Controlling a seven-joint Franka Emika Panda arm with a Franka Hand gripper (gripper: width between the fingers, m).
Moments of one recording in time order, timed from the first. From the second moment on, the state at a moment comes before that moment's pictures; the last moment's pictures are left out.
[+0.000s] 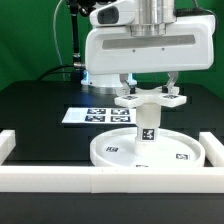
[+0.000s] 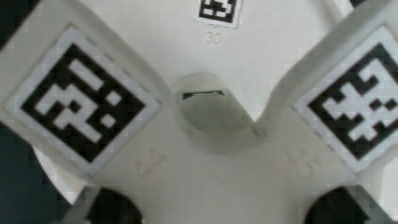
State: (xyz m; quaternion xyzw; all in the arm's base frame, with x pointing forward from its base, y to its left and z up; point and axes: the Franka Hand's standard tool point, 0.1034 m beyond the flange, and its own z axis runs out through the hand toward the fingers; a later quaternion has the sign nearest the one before) arm 0.560 0.031 0.103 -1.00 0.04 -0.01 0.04
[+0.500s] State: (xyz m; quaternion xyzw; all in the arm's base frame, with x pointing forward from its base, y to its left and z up) arm 0.561 0.029 0.103 -1.00 0.04 -0.02 0.04
